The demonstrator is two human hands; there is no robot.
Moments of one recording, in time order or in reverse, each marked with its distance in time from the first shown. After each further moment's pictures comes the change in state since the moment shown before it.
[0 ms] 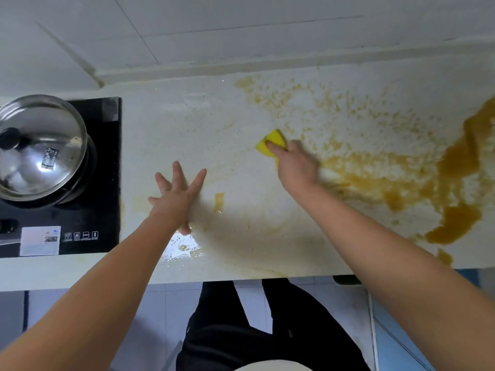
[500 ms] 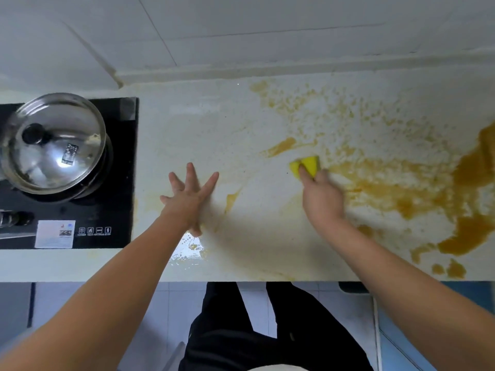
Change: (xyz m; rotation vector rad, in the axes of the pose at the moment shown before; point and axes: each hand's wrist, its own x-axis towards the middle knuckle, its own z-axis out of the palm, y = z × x) left_hand -0.008 -0.005 0.002 0.009 0.003 0.052; right_hand -0.052 0.029 0.034 -0.111 0.134 0.051
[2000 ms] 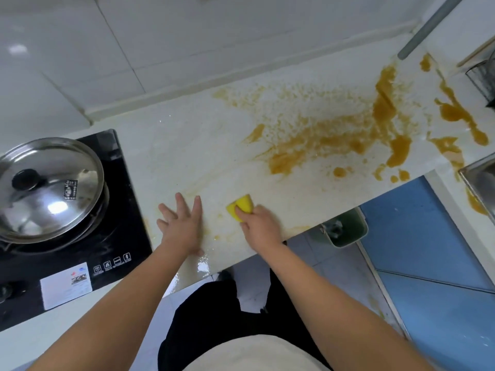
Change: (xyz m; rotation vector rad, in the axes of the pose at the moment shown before) left_hand -0.026 -0.072 0.062 0.102 0.104 0.224; right_hand -0.141 -0.191 0.034 0.451 -0.139 0.176
